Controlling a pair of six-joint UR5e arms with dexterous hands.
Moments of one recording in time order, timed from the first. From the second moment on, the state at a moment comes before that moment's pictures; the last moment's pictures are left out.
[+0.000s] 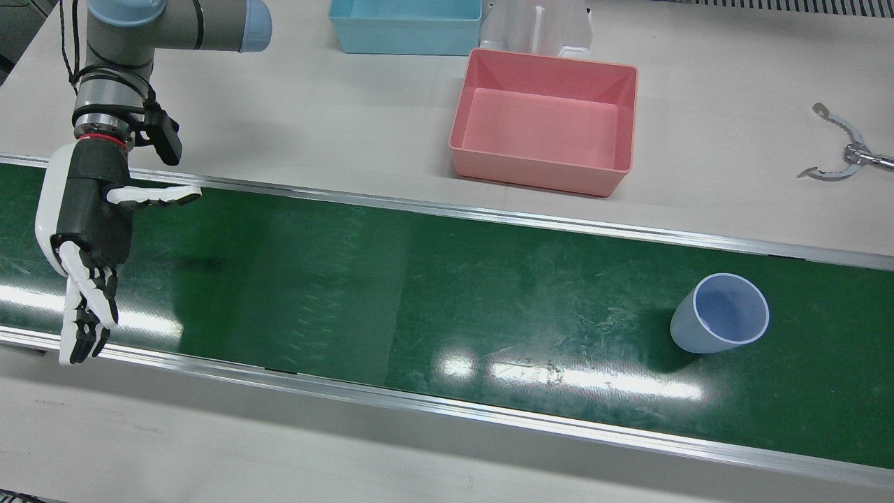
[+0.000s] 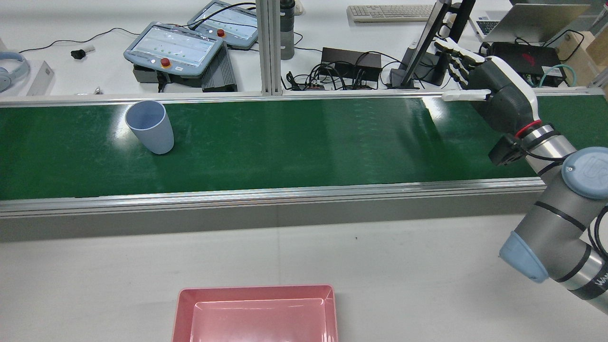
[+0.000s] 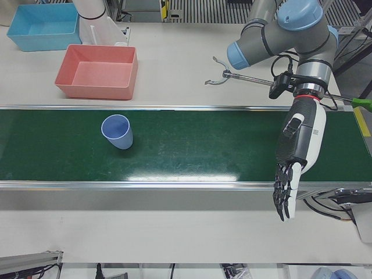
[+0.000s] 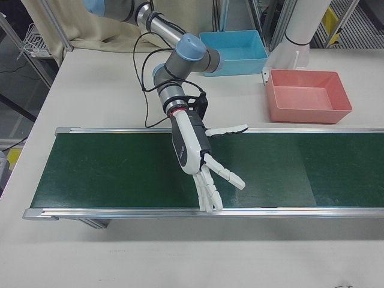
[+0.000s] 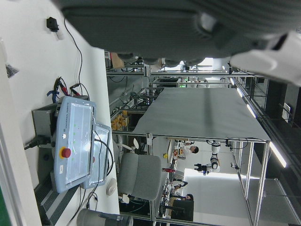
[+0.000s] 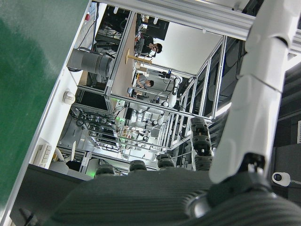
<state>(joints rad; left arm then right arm) -1.45 -1.84 -1.63 0.26 1.81 -0.01 0.95 -1.38 1.87 -3.34 -1.14 -0.36</state>
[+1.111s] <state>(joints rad) -1.45 -1.84 -1.64 0.26 1.82 -0.01 0.90 -1.34 1.85 -3.34 -1.11 -0.37</state>
